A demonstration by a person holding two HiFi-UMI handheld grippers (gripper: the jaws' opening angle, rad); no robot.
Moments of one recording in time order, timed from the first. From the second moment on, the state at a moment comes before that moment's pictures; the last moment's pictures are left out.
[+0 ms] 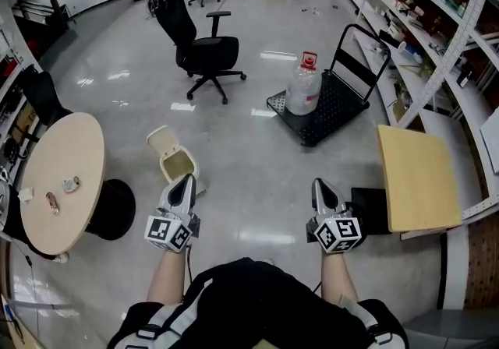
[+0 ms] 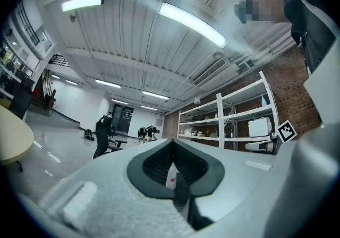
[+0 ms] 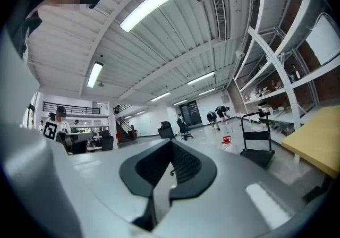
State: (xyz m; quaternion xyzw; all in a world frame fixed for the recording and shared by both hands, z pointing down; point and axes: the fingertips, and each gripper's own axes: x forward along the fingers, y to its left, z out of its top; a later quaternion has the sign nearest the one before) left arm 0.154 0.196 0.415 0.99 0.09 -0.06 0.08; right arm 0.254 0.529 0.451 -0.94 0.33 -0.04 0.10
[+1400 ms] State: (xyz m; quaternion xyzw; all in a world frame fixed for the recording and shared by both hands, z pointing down) left arm -0.118 -0.056 0.428 0.98 -0.18 -0.09 0.08; right arm 0.137 0.148 0.436 -0.79 0.61 -0.07 0.06
